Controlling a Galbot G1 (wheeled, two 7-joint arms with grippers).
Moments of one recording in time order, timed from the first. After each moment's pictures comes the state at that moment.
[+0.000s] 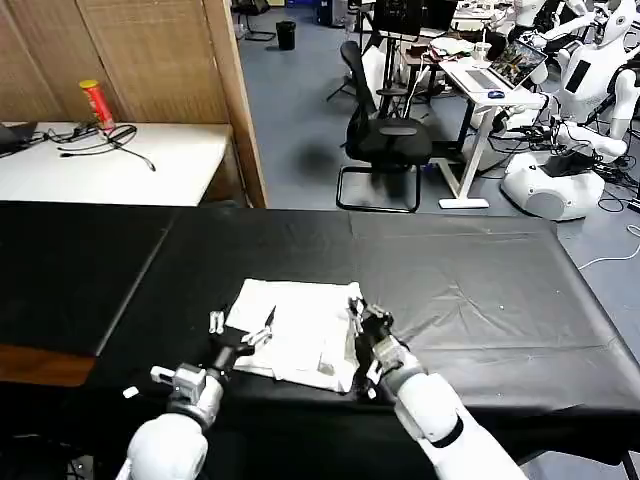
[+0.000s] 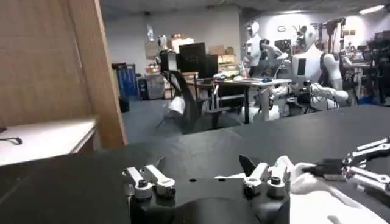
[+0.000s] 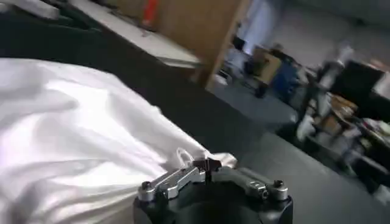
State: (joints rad) left arm 1.43 -1.24 -0.40 -2.06 -0.16 0.21 0.01; right arm -1.10 1.17 0.09 1.85 0.03 -0.34 0.07
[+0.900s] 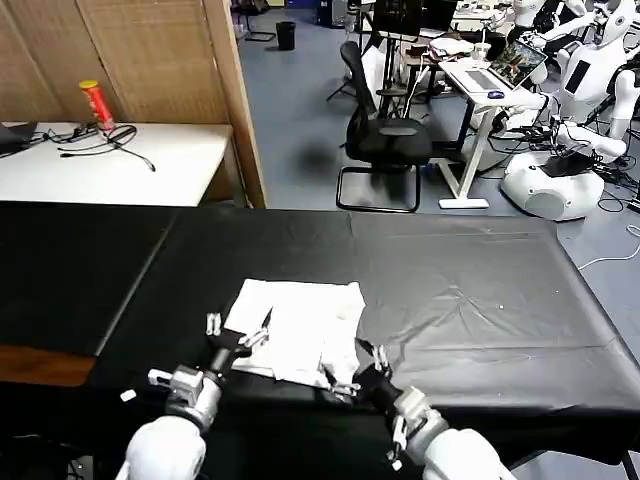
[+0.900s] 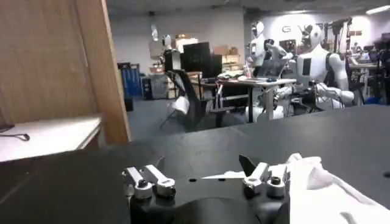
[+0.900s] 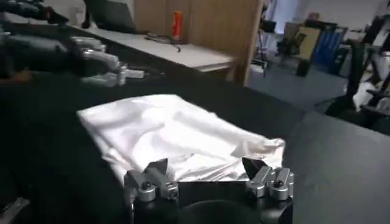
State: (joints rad) left arm 1.44 -1.24 -0.41 -2.05 -0.16 0.19 0.01; right arm -1.34 1.02 0.08 2.11 0.19 -0.37 -0.04
